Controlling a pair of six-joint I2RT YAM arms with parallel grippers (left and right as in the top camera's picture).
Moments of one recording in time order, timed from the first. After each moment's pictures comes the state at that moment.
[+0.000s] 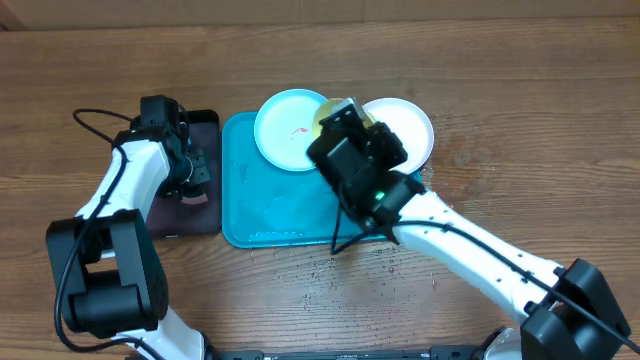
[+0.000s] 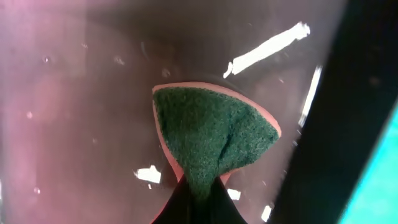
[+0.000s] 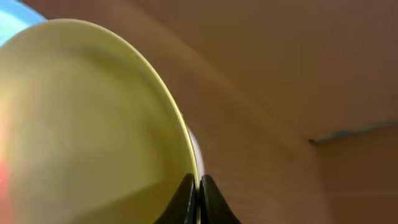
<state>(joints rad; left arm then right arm) 0.12 1.83 1.19 -0.74 -0.05 -0.18 0.80 1.64 1.20 -0.41 0.92 -0.08</state>
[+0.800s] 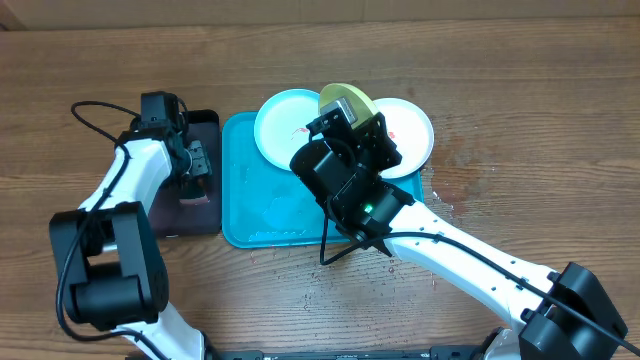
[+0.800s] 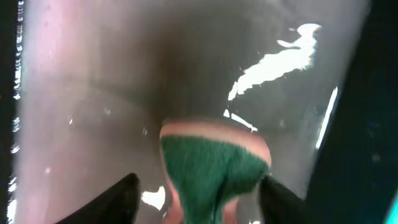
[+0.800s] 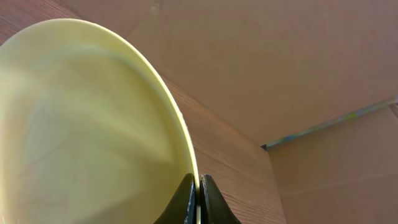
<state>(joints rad) 0.12 1.87 1.19 -0.60 -0.09 -0.18 0.86 1.64 1.20 -0.32 1.14 -0.15</state>
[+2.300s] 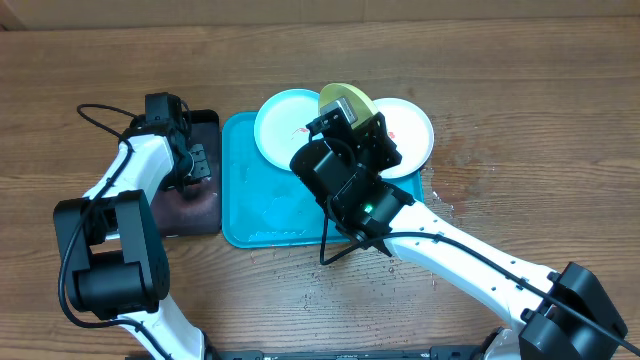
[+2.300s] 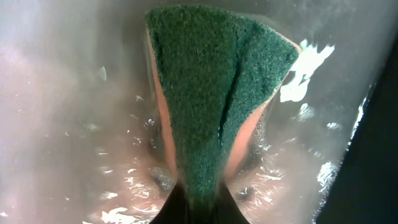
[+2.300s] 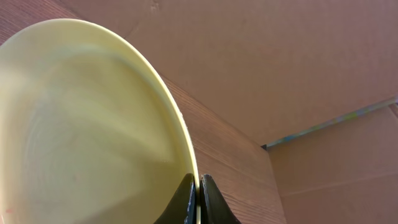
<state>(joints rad) 0.12 1.92 1.22 -0.66 -0.09 -0.18 0.86 1.64 1.20 -0.32 1.14 -0.15</state>
